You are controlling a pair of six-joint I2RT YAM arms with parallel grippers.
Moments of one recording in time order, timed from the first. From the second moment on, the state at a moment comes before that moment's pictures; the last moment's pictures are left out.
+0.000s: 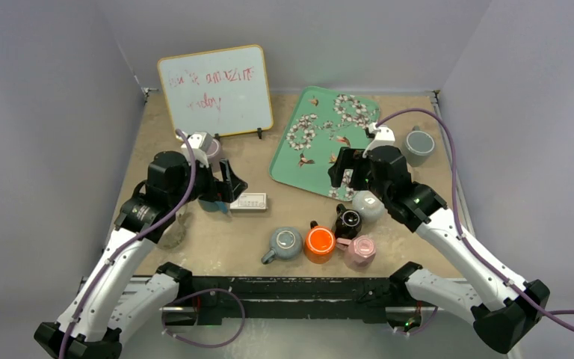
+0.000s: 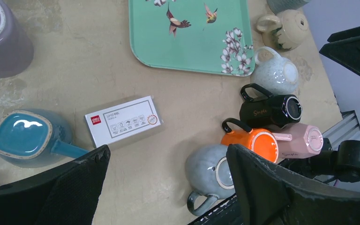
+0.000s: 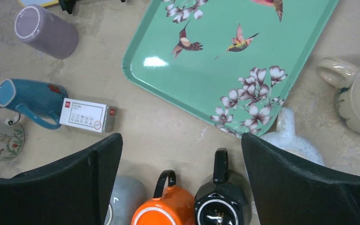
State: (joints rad) left arm -0.38 0.80 0.92 -0.60 0.23 -0.38; right arm 0.59 0.97 0.95 -0.50 0.19 0.47
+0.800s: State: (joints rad) left arm -0.38 0.78 0.90 -0.60 0.23 -0.36; right arm 0.59 1.01 0.95 -0.48 0.25 0.47
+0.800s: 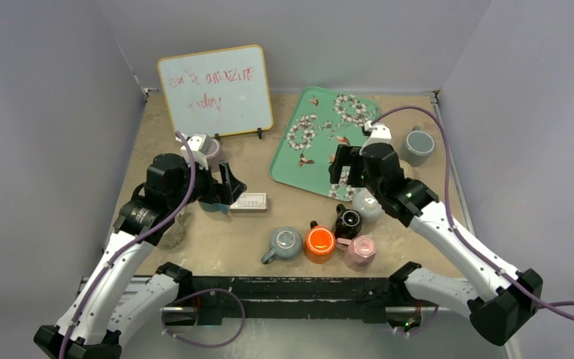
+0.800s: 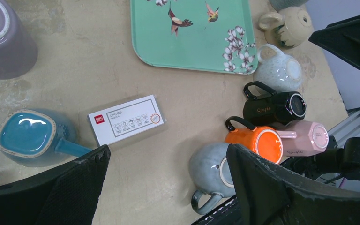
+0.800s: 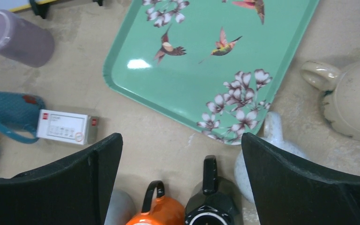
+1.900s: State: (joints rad) left arm -0.38 0.79 0.89 -0.58 0.36 -0.36; right arm 0.34 1.71 1.45 -0.74 0.33 -0.17
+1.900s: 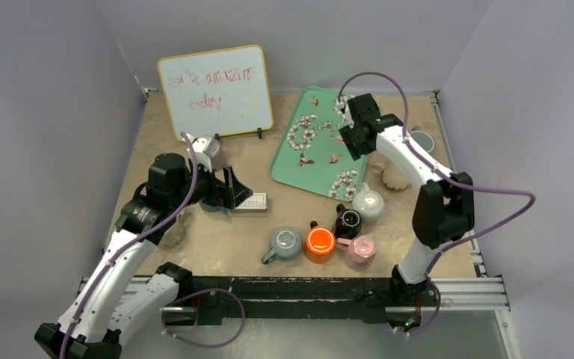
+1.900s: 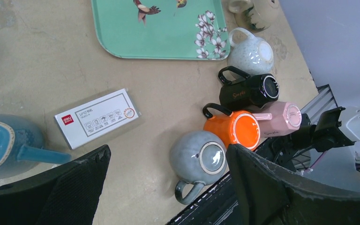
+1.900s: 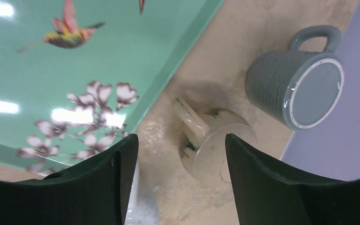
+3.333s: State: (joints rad) left arm -0.38 0.80 0.89 -0.59 0.36 -0.36; right arm 0.17 2.04 1.62 -0.97 0.24 -0.44
